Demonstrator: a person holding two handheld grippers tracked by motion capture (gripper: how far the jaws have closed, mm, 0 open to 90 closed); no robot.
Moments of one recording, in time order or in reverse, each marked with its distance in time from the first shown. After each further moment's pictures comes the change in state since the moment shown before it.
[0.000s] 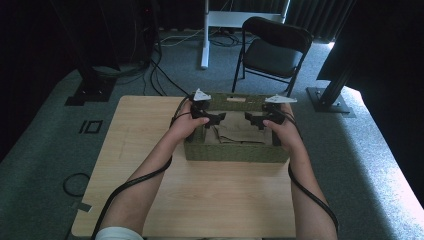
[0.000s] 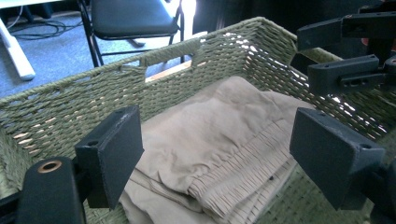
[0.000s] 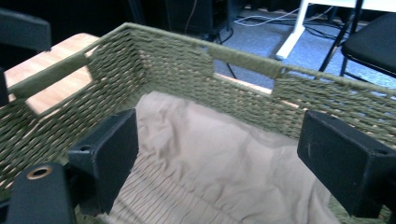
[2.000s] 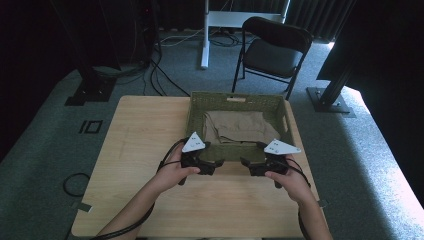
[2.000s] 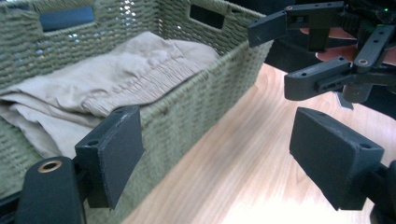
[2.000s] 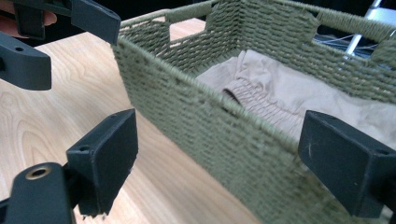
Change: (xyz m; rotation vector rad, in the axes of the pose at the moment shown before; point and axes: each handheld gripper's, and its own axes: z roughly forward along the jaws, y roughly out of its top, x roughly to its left) left arm -0.076 -0.095 -0.072 -0.025 -0.181 0.109; right arm 0.083 -0.094 -0.080 -0.062 0.154 -0.169
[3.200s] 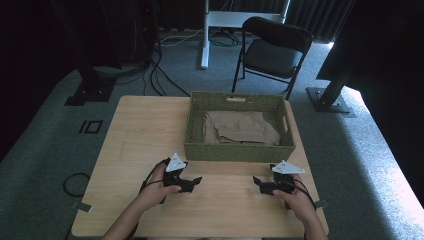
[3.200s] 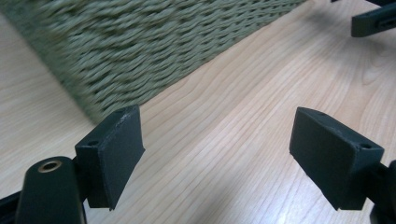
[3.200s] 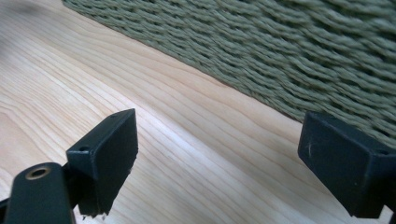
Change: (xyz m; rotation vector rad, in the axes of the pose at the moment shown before) left arm 0.026 -0.094 -0.021 0.138 0.118 -0.084; right arm -0.014 -0.092 -0.009 0.176 -0.142 0.094
